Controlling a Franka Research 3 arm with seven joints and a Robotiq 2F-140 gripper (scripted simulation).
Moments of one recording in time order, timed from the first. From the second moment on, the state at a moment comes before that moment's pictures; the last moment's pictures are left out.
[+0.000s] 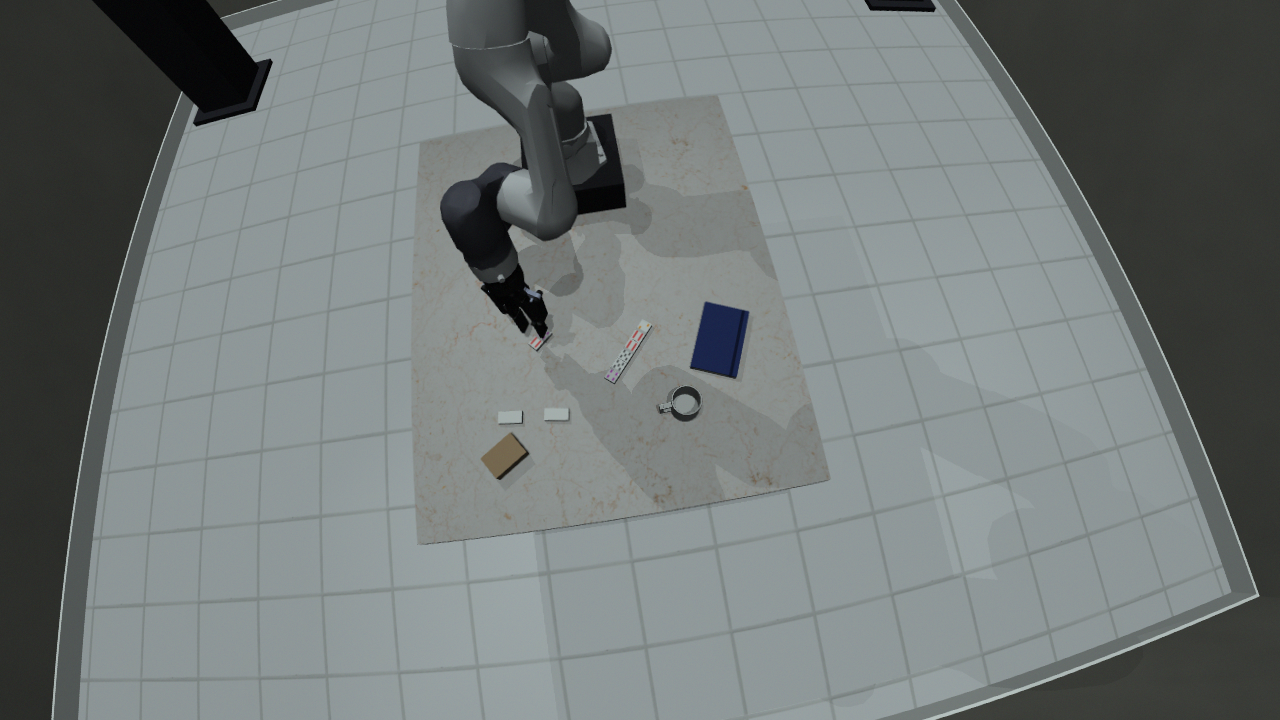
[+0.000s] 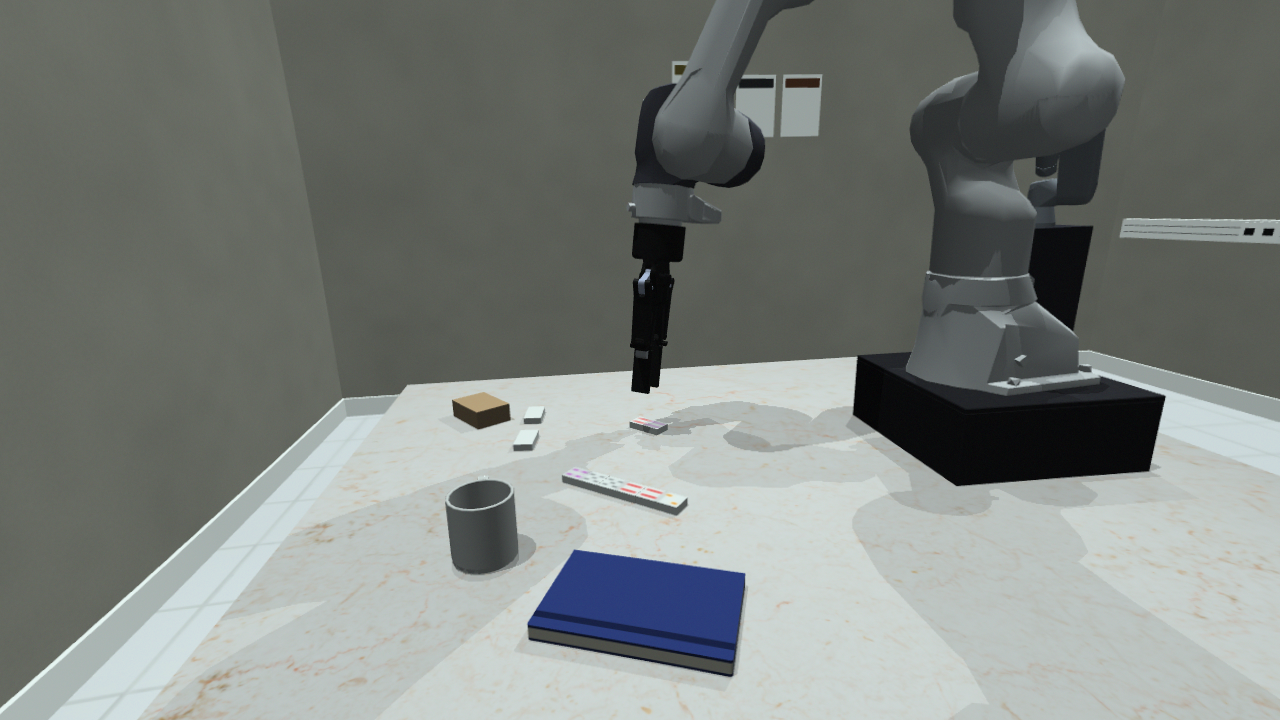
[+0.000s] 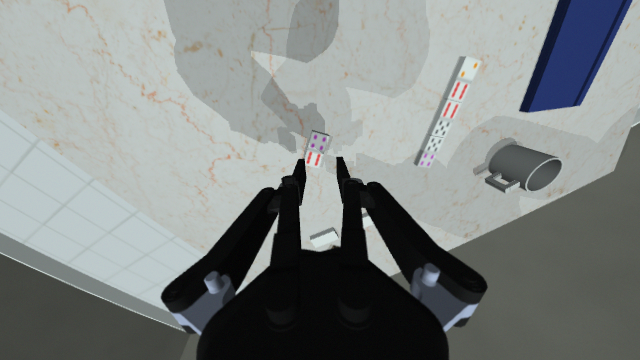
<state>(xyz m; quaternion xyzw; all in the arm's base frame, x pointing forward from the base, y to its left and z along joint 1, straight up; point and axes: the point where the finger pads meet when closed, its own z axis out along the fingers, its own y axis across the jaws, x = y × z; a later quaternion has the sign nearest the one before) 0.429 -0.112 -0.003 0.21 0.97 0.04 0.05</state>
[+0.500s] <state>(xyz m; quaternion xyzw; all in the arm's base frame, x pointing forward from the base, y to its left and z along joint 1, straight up) 0.430 -0.111 -0.021 0.33 0.95 0.02 0.01</state>
